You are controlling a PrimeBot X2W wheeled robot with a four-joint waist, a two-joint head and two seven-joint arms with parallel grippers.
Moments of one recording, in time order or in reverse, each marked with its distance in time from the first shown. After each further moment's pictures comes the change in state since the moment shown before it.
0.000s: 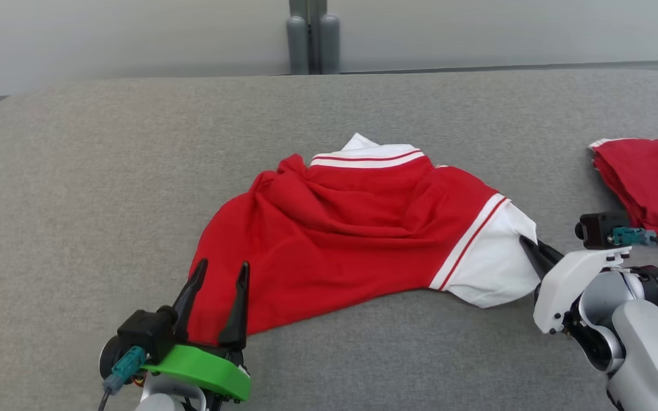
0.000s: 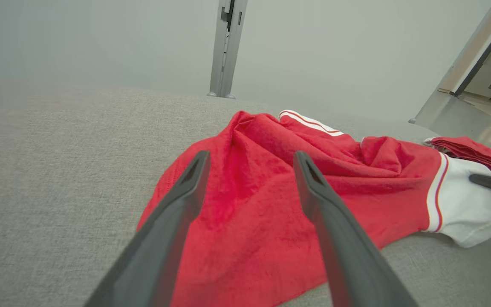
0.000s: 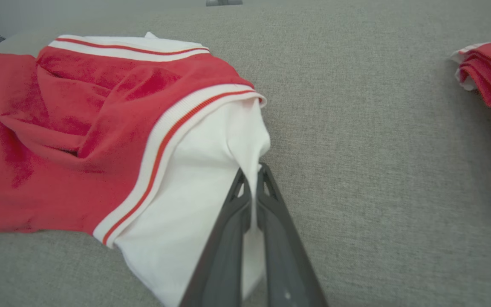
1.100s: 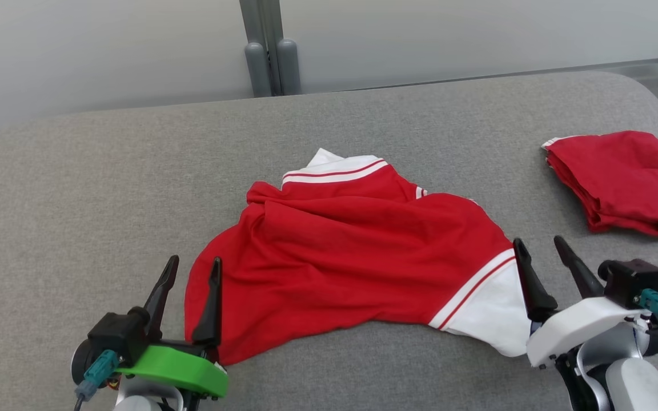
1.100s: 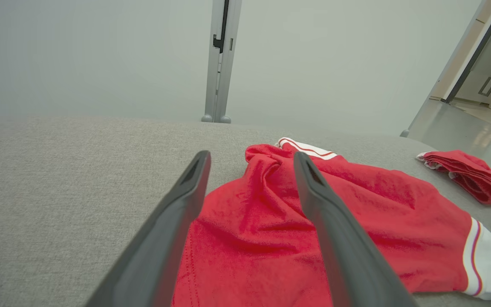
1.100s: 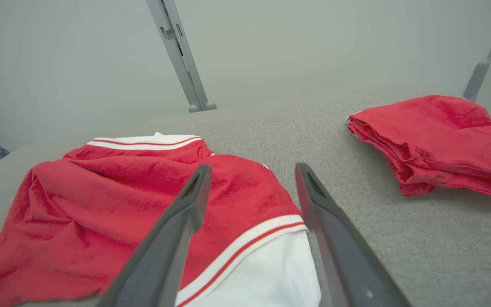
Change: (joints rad) left arm 0.014 0.023 0.055 -0.039 0.004 0.013 0.000; right arm 0.275 0.225 -0.260 -0.376 -0.229 0.000 -0.150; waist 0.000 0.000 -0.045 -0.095
